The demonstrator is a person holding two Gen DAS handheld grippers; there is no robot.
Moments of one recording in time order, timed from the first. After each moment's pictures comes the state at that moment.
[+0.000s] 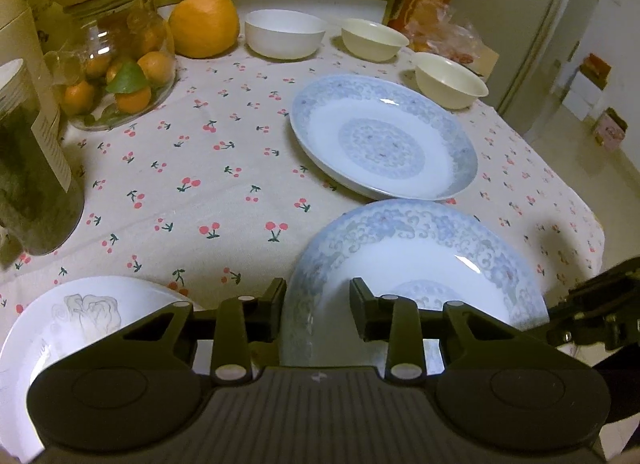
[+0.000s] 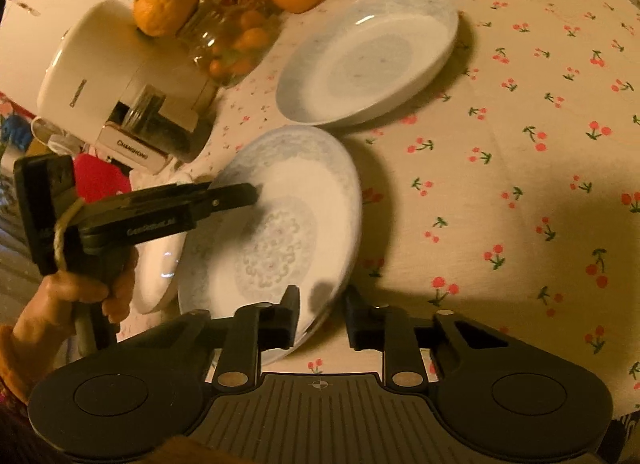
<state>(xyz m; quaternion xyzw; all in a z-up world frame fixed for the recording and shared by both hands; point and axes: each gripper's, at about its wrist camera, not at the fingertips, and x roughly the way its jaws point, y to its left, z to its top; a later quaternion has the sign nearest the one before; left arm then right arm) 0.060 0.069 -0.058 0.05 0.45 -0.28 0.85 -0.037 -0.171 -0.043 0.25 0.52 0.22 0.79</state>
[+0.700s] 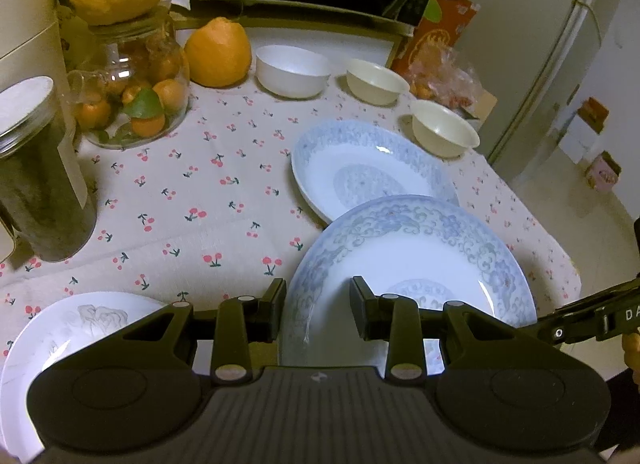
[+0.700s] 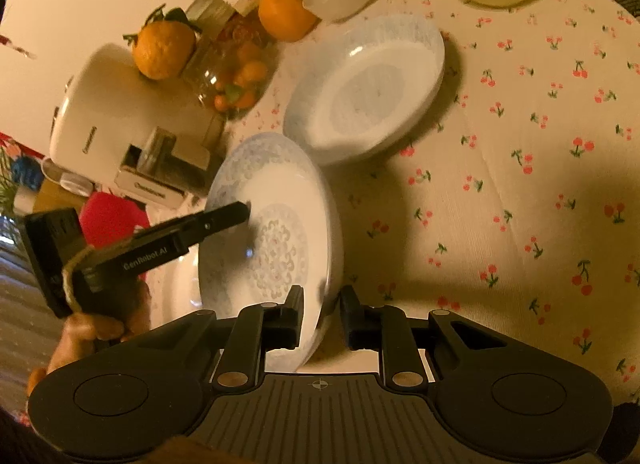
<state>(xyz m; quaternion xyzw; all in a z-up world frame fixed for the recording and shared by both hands) 0.061 0.078 -0.035 -0.01 0.43 -0.27 0.86 -0.030 -0.188 -0.024 0.31 0.51 0.21 0.78</state>
